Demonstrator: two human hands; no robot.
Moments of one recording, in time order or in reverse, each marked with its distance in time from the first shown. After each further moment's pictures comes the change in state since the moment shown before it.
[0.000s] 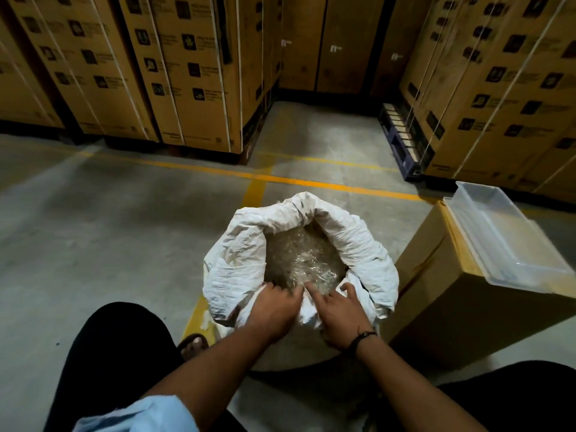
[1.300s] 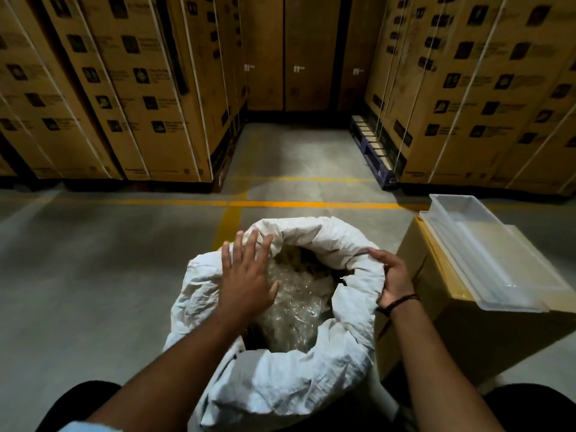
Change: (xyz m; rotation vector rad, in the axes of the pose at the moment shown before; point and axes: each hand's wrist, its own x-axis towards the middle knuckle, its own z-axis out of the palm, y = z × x) left_hand 0.105 -0.061 -0.045 -0.122 0.483 -0.315; right_hand 0.050 0.175 -0.041 2.361 0.452 0.679
